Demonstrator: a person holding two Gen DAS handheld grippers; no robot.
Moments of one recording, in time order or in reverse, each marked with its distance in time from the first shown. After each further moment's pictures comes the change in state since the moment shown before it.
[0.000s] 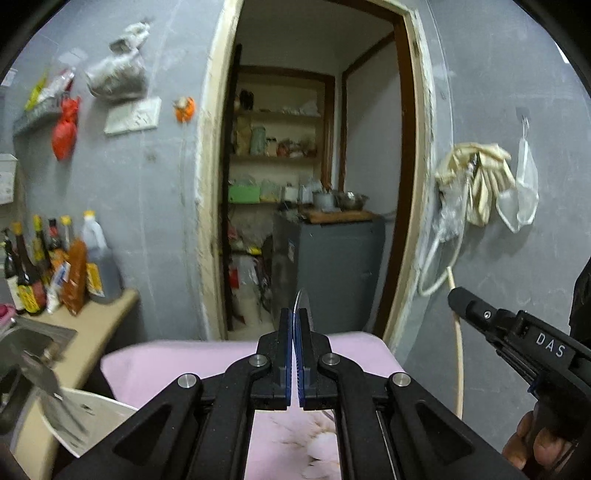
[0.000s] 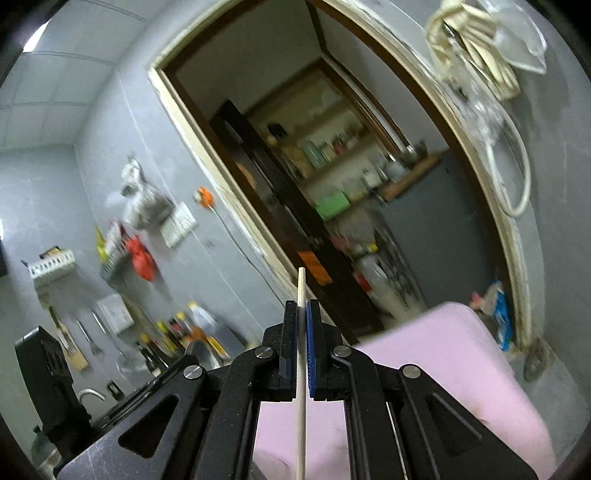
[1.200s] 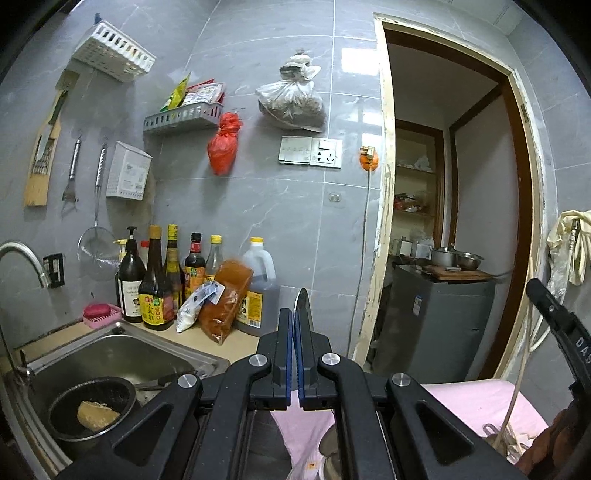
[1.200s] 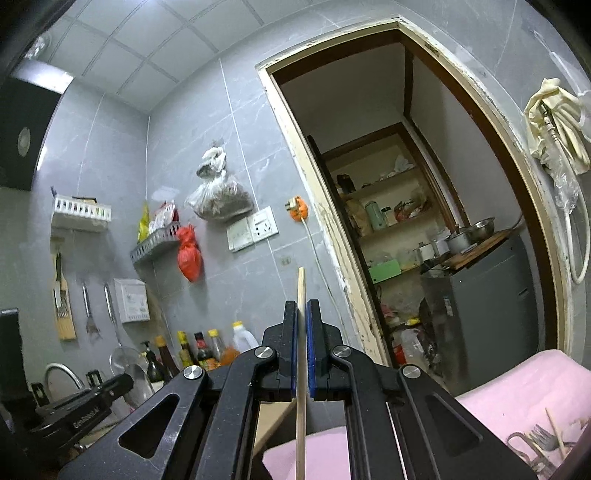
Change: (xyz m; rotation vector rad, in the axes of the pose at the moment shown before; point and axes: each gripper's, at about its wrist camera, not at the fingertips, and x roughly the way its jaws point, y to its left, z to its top) left arm -0.058 0.234 -0.022 -0.125 -0.204 0.358; right arm 0.073 0.170 -0.113 -0.288 -0.233 0.073
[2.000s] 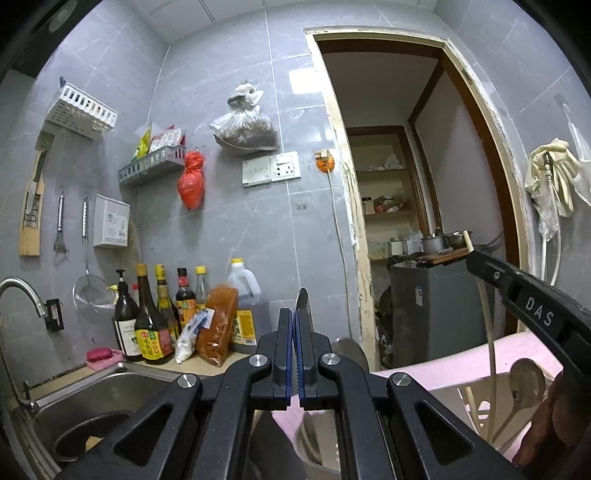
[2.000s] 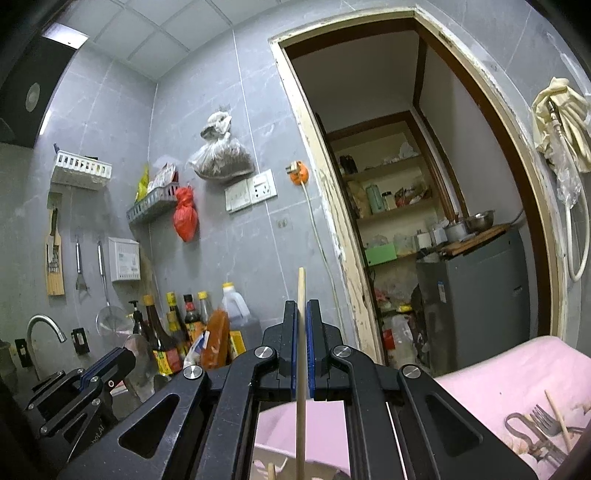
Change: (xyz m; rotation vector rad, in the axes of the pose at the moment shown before) left arm -0.011 -0.044 -0.061 0.221 -0.139 -0.014; right arm 0.006 -0.012 -0.040 -0.060 0.092 -0.011
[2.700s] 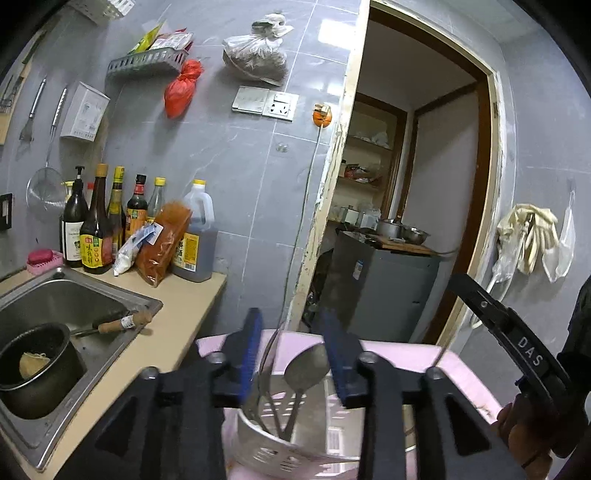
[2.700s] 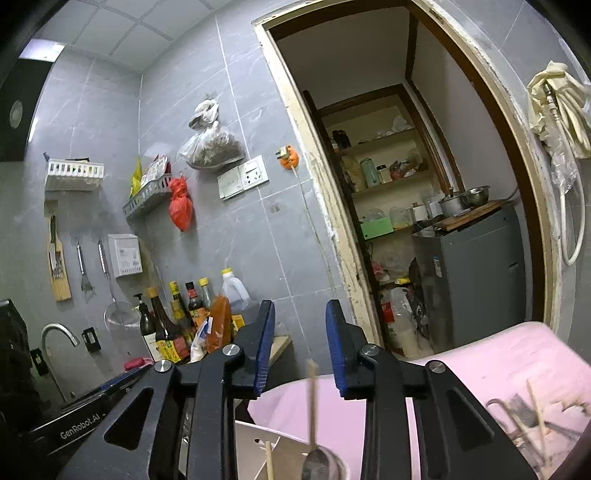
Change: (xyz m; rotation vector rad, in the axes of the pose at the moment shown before) left arm 0.012 0.030 0.014 -0.318 0.274 -0.248; right arm -0.021 -0.021 0.036 0.050 0.105 -0.016
